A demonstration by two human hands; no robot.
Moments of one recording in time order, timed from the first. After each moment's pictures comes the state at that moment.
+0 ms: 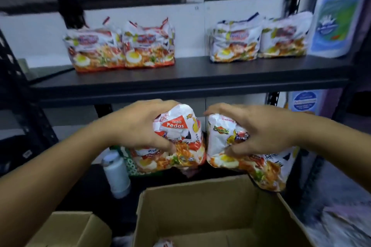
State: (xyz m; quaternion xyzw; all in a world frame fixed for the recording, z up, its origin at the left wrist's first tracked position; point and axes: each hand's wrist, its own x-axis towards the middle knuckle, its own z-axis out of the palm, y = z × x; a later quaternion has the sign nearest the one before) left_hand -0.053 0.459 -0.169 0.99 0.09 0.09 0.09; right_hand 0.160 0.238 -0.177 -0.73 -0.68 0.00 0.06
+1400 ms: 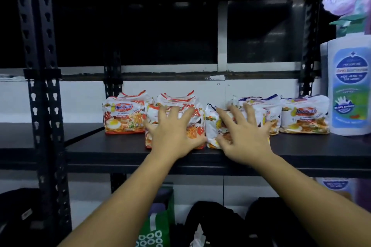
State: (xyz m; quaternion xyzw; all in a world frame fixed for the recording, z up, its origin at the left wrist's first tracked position) left_hand 0.036 0.533 -0.108 0.86 0.33 0.37 -0.12; right_hand 0.194 0.390 -0.115 -0.80 -0.46 -0.34 0.17
